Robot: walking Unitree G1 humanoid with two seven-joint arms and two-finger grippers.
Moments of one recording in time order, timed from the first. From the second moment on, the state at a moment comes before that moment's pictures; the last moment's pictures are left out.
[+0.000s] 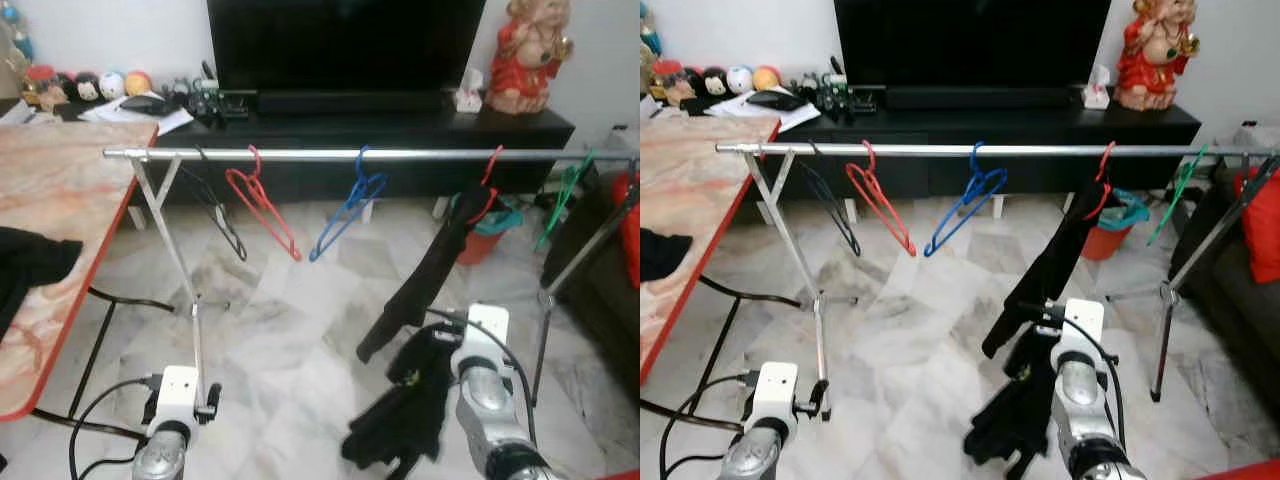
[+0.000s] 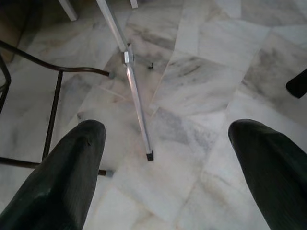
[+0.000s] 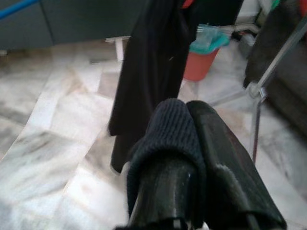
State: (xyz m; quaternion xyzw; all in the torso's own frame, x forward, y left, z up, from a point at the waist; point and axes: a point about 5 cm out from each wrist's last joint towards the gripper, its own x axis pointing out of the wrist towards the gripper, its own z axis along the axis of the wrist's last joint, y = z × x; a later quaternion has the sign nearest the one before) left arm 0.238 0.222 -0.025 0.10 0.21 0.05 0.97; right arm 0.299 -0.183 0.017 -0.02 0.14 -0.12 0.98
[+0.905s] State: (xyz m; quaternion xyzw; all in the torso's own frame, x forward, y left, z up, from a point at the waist) left arm 0.290 0.209 0.074 0.08 -0.03 0.05 0.99; right arm 0.297 -0.188 0.018 -0.03 0.13 -0.12 0.98
